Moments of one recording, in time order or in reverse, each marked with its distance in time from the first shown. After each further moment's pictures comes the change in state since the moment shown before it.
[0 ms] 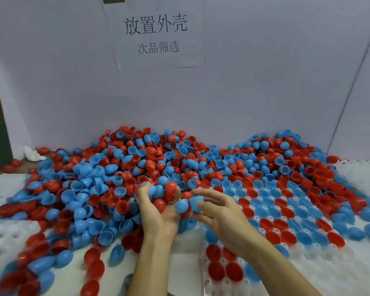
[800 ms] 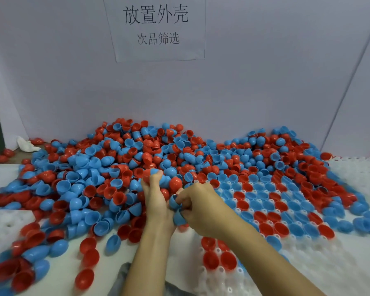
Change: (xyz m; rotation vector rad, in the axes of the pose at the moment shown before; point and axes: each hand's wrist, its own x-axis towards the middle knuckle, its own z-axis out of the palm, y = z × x) left_hand 0.002 -0.012 -0.001 0.258 -0.029 -0.016; right_hand 0.003 -0.013 0.023 -1.252 -0.187 -0.198
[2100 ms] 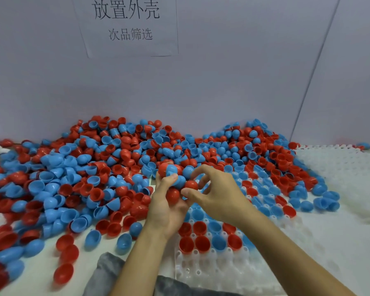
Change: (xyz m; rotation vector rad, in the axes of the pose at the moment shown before) left_hand -0.048 -0.024 0.022 -0.097 -0.474 -0.140; right_hand -0.048 0.038 -0.038 0.124 0.318 0.116
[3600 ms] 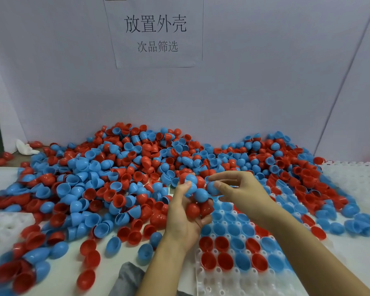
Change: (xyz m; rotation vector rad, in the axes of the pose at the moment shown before) left_hand 0.003 0.006 -0.006 0.228 0.101 -0.099; right_hand 0.032 0.005 -0.005 0.436 -0.041 0.109
